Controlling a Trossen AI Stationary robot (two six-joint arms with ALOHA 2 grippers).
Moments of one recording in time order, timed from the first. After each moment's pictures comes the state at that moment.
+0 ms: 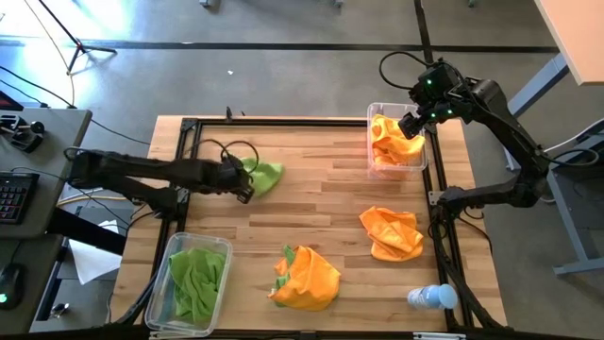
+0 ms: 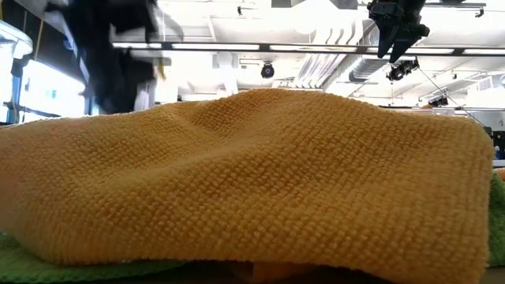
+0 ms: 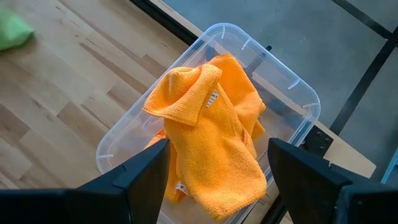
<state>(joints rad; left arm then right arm) 0.07 1.17 0.74 -0.81 -0.46 -0.82 -0.80 1.23 1.57 -1.39 0.10 0.04</state>
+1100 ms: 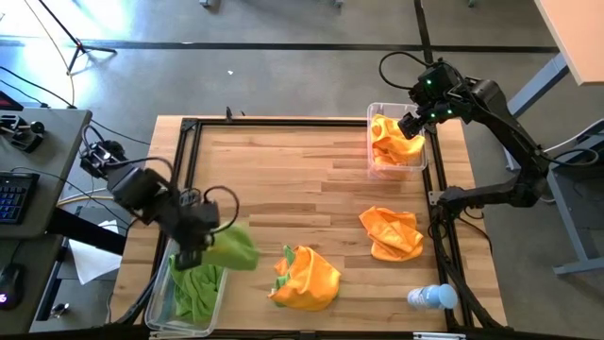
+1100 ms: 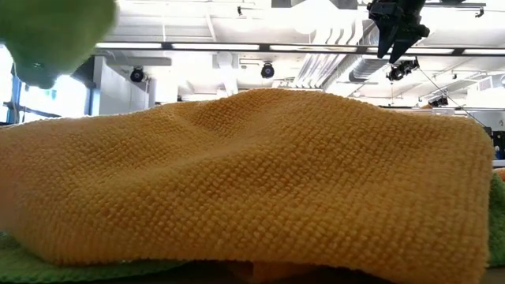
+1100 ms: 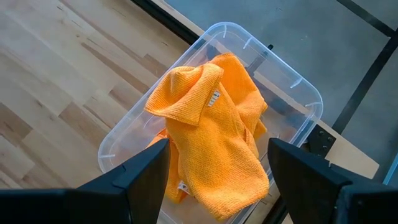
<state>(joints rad) -0.61 1.38 1.73 -1.57 0.01 -0.89 -0.80 1.23 1.57 -1.39 0.09 0.05</state>
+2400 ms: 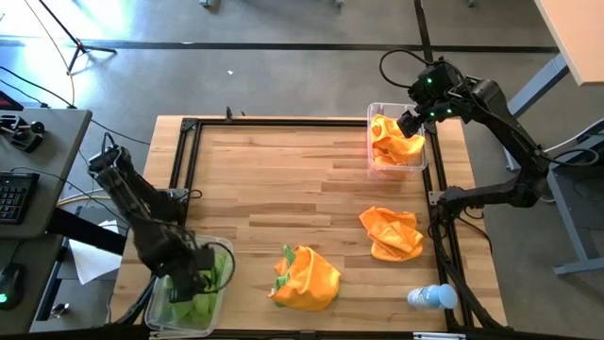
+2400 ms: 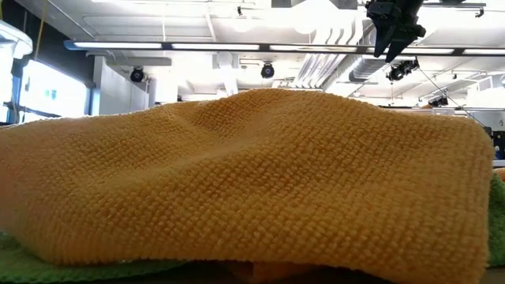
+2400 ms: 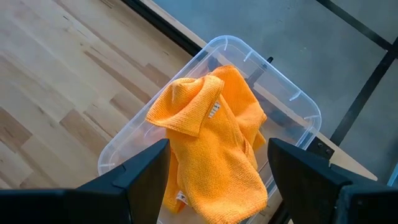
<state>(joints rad) -0.90 1.42 1.17 -1.27 0.13 -1.03 -0.80 1.23 1.57 -1.35 0.09 0.03</state>
